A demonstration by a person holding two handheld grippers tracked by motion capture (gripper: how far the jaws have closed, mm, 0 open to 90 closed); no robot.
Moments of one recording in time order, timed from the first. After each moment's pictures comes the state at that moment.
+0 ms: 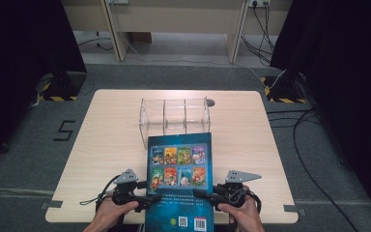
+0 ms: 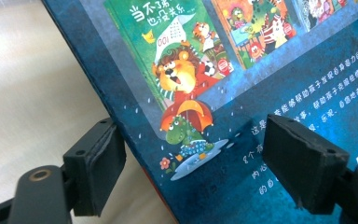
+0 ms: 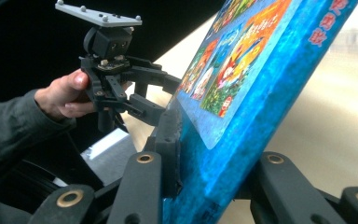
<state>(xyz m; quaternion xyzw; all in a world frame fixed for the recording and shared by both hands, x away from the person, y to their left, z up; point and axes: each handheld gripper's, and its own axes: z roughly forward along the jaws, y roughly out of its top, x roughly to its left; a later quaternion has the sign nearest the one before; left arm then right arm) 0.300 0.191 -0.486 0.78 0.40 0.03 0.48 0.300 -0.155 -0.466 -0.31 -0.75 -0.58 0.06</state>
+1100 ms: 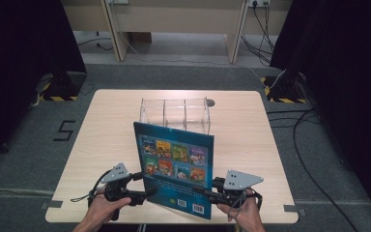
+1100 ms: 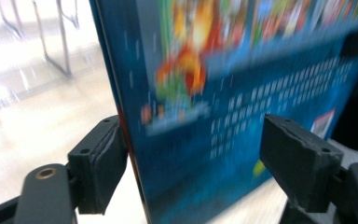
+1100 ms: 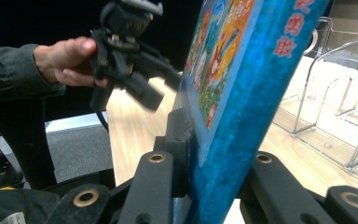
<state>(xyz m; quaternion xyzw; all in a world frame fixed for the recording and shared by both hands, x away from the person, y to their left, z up) 0.299 0.204 -0.465 0.76 0.37 0.06 0.53 0.296 -0.148 -0.441 -0.16 -0.78 -0.61 -0.07</state>
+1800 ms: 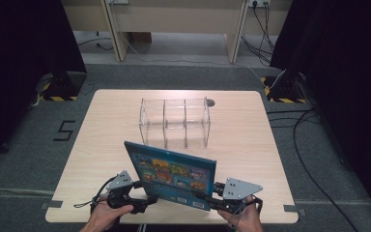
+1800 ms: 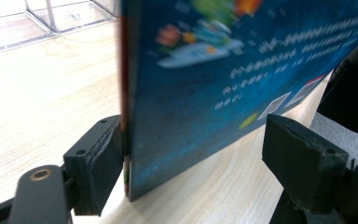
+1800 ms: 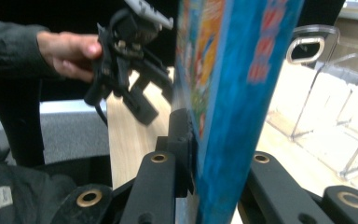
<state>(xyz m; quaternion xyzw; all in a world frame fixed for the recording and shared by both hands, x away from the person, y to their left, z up) 0.289 0.201 -0.484 0.78 0.37 0.05 0.50 0.285 -0.148 -0.451 -0.12 -0.79 -0.59 -0.10</state>
